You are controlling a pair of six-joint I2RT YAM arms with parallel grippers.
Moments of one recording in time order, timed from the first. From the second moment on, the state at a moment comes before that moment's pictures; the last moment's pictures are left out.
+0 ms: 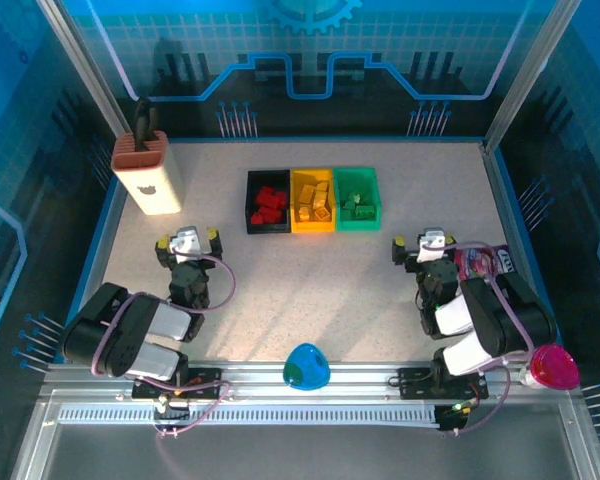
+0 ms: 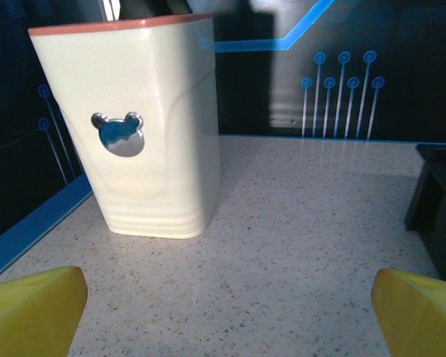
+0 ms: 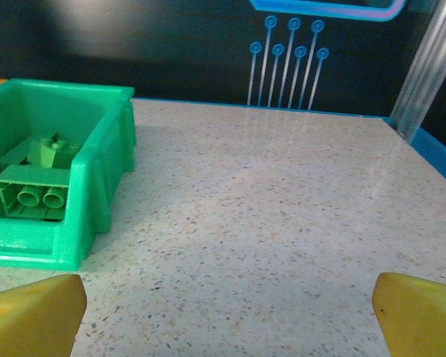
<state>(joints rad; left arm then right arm) -0.24 1.45 0.10 1.28 -0.60 0.01 0.15 1.54 0.10 1.29 0.19 -0.07</state>
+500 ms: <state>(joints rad) -0.23 1.58 0.17 1.28 -0.47 0.04 0.22 1.60 0.14 1.29 0.20 -0.17</state>
